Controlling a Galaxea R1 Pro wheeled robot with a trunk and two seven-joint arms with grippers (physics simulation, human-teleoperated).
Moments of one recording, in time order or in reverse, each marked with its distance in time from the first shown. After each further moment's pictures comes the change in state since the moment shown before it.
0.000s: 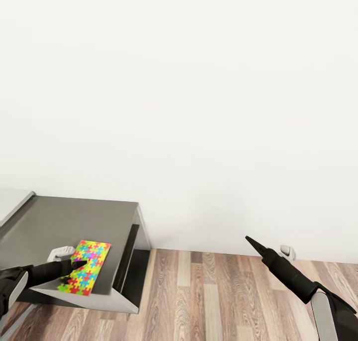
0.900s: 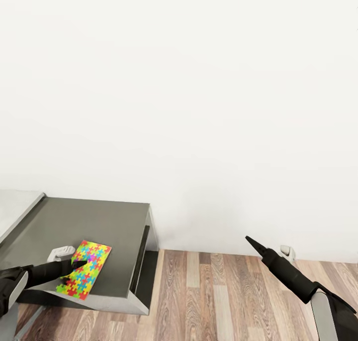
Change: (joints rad) left arm 0.000 0.000 0.000 0.000 0.005 0.002 -0.002; right arm 0.000 0.000 0.001 0.000 0.000 0.000 0.000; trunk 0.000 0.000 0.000
